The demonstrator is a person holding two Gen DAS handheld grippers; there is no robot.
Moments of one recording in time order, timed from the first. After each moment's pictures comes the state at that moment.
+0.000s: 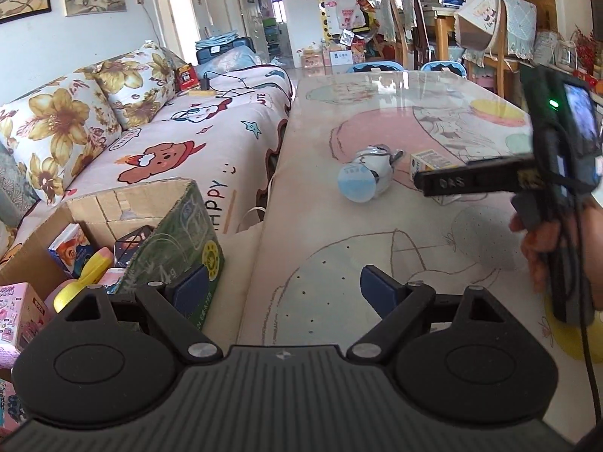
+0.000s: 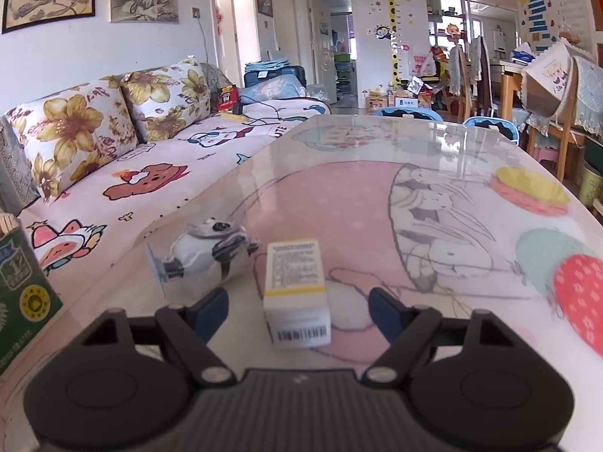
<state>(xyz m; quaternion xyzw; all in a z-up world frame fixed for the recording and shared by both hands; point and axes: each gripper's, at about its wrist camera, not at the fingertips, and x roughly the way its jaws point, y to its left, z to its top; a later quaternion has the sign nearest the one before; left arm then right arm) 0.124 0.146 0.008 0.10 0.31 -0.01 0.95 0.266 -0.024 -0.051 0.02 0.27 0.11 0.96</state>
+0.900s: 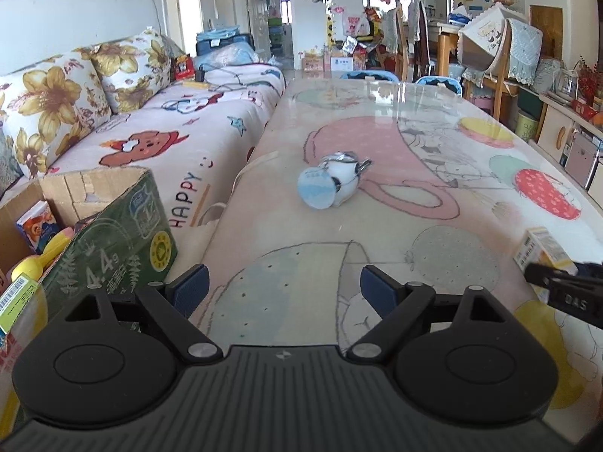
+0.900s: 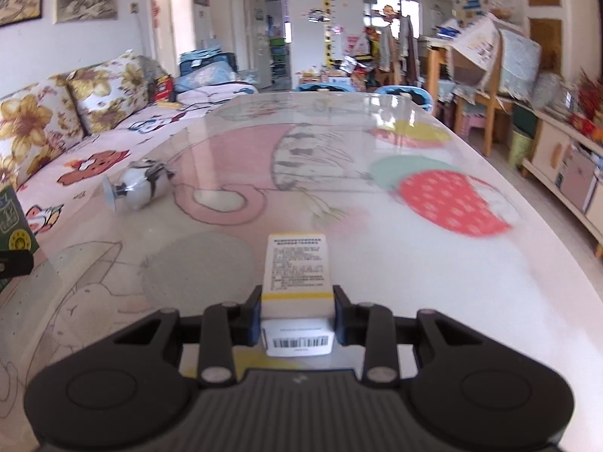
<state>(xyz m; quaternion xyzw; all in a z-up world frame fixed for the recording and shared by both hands) 0.119 0.118 0.005 0.05 0.30 -0.01 0.95 0.136 -0.104 -0.052 0.06 0.30 -0.01 0.95</state>
